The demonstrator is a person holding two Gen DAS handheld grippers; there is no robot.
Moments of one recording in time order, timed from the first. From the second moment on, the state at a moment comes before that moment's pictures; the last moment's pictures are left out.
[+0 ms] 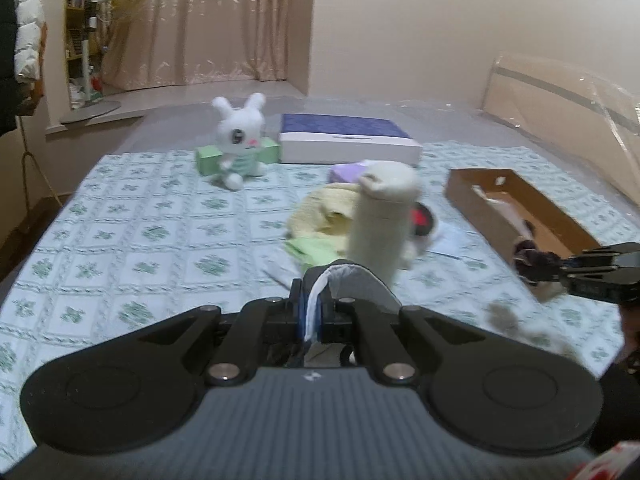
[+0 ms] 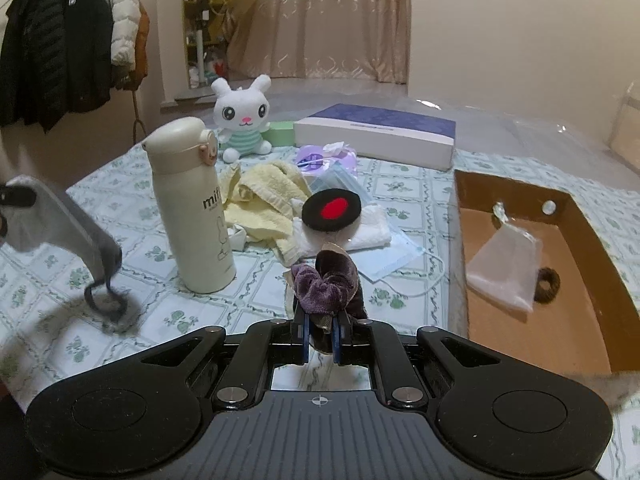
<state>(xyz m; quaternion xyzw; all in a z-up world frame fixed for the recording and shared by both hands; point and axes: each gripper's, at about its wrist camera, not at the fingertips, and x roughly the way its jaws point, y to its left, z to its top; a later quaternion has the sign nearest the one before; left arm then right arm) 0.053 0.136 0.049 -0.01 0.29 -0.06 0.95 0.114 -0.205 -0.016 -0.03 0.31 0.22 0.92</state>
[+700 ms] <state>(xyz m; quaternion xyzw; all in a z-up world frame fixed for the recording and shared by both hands) 0.117 -0.100 0.074 -0.02 0.26 -0.24 0.94 0.095 -0.361 0.016 0.02 0.28 0.10 0.96</state>
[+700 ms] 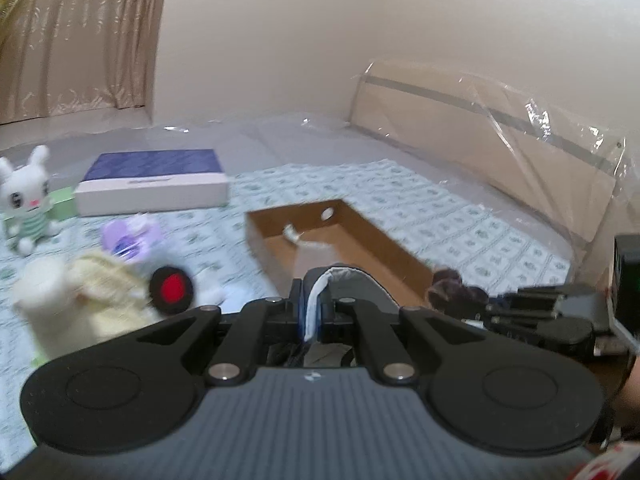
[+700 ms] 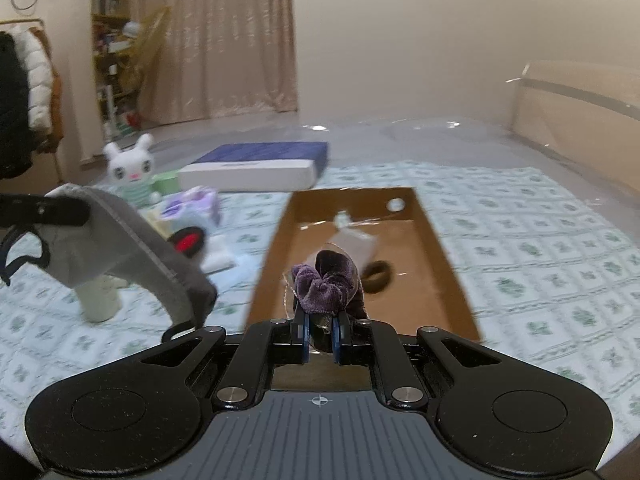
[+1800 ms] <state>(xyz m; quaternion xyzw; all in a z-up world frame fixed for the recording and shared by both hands) 0.232 -0.225 -0.013 0.02 0.32 -0.25 0.91 0.169 -0.444 -0.033 0.06 0.30 0.07 0.95</state>
